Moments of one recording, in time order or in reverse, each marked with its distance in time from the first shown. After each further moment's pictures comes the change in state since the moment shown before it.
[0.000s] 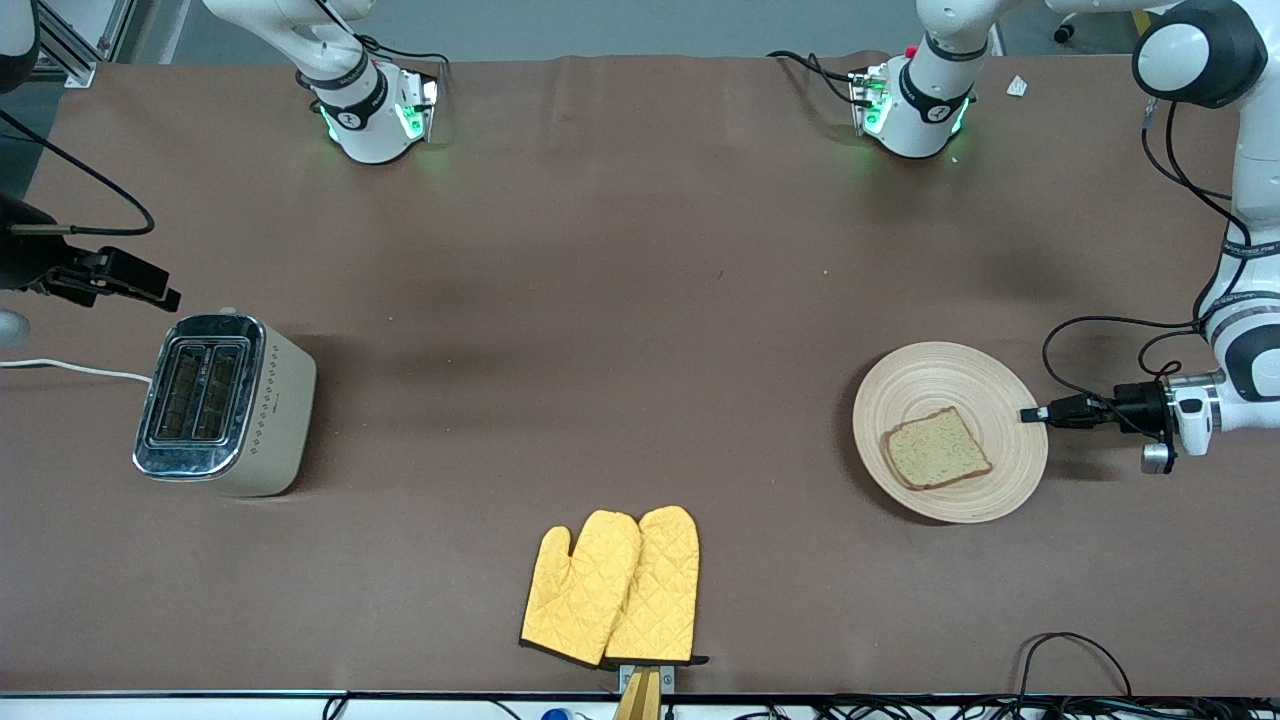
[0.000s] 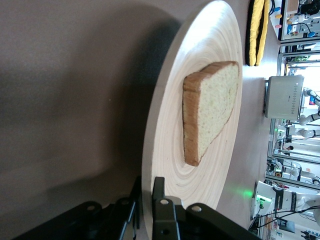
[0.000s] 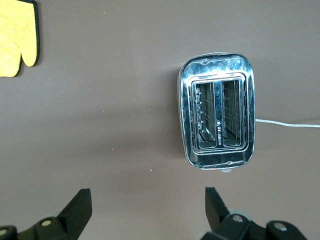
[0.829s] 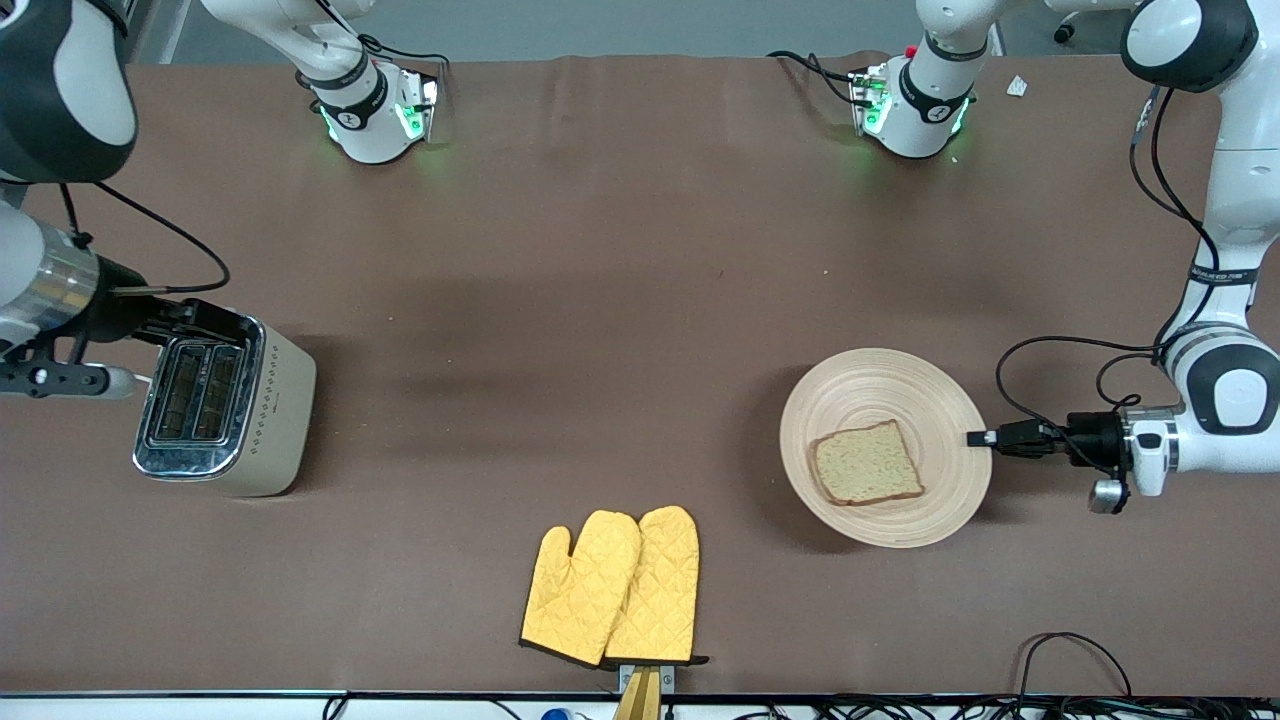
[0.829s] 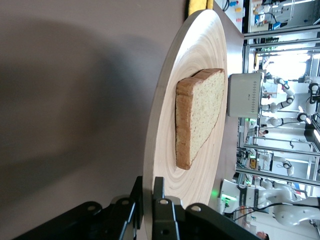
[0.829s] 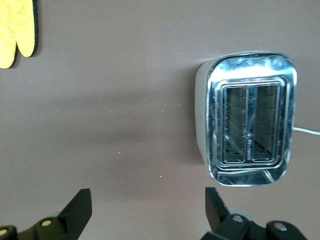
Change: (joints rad) left arm -0.045 -0.025 -0.252 0.045 0.010 0.025 -0.218; right arm 0.065 0.082 0.007 -0.056 0.014 0.092 0.030
